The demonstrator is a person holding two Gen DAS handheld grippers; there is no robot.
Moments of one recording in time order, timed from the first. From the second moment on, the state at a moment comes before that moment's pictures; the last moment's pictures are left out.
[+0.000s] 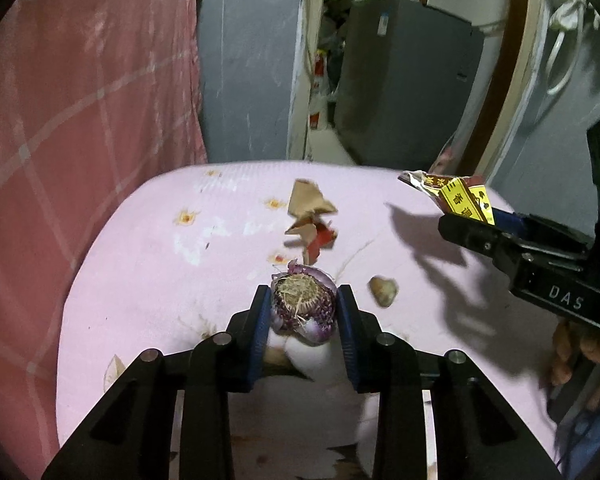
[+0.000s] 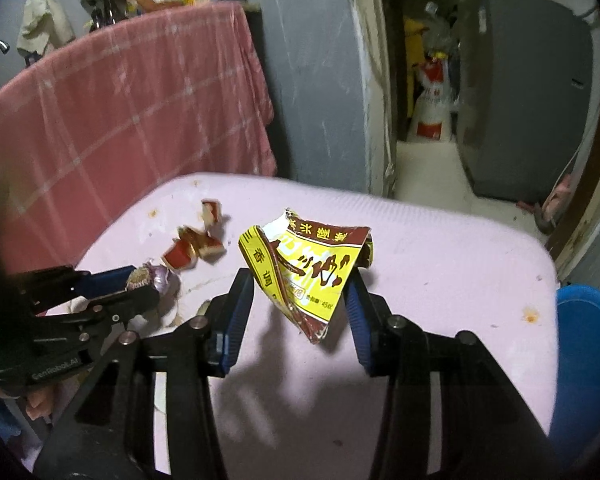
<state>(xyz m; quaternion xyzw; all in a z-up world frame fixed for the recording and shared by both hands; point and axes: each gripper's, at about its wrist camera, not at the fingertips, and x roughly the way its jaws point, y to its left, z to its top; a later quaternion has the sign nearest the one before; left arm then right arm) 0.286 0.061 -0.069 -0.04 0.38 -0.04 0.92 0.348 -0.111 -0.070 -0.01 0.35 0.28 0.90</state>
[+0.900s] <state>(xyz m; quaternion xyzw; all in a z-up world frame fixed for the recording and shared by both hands) 0.283 -0.068 0.016 -0.06 0.15 -0.11 0.98 0.277 -0.256 0.003 -0.02 0.10 0.03 0.99</state>
